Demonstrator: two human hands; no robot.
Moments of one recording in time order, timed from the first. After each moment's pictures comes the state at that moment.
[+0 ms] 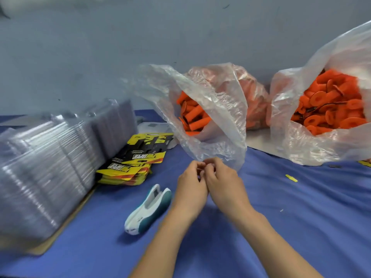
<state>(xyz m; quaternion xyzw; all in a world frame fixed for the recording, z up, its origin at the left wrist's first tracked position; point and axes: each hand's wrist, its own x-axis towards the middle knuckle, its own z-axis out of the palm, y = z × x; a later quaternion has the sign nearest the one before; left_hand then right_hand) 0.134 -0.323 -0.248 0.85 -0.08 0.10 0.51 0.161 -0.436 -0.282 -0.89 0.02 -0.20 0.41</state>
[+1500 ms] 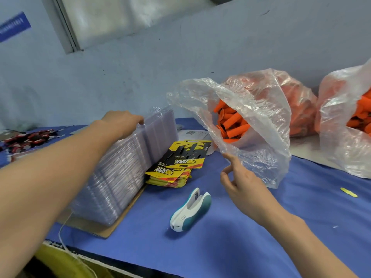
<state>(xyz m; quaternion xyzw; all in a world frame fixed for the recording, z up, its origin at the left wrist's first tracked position) 0.224 -0.072 -0.067 0.95 0.01 0.11 -0.29 0.122 -0.396 -0.229 -0.89 -0.16 -0.11 0.41</state>
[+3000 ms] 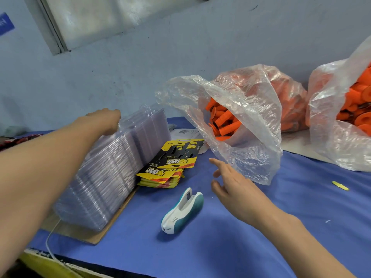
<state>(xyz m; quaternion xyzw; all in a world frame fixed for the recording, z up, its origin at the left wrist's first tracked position) 0.235 -0.068 -0.058 0.97 0.13 0.07 -0.19 0.118 -0.401 -0.233 -0.93 -0.18 -0.06 0.31</state>
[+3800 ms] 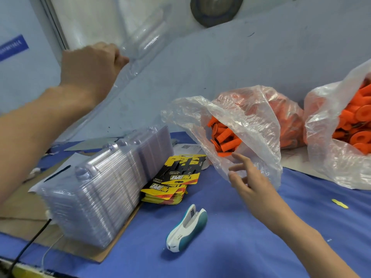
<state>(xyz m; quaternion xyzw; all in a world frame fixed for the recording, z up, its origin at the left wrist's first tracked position) 0.173 -0.116 0.064 0.83 -0.06 0.53 -0.18 0.127 -0.423 -0.212 -0.82 -0.14 -0.16 0.53</state>
